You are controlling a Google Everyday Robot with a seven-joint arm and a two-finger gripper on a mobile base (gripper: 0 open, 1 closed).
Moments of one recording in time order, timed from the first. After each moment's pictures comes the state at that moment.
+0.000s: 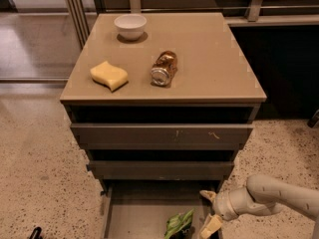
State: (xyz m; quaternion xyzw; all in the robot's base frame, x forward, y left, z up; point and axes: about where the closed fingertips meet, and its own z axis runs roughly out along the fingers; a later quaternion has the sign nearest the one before) arm 0.422 -0.154 0.369 -0.50 0.75 0.36 0.24
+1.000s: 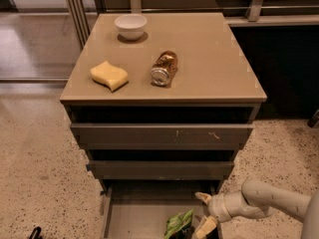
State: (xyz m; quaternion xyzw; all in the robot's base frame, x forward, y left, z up) arm 0.427 -0.143 0.335 -0.50 0.74 0.38 0.25
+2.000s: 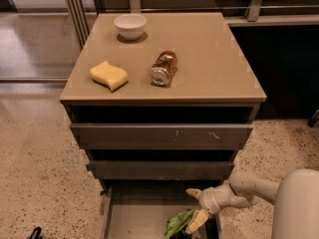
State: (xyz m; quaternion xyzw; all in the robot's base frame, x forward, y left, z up) arm 0.457 -0.115 0.307 -0.52 0.72 0.41 0.24
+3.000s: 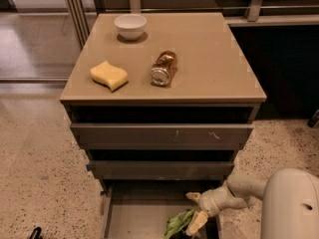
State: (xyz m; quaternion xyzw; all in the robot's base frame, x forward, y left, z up) arm 0.453 -0.117 0.276 -0.50 0.72 0.42 0.21
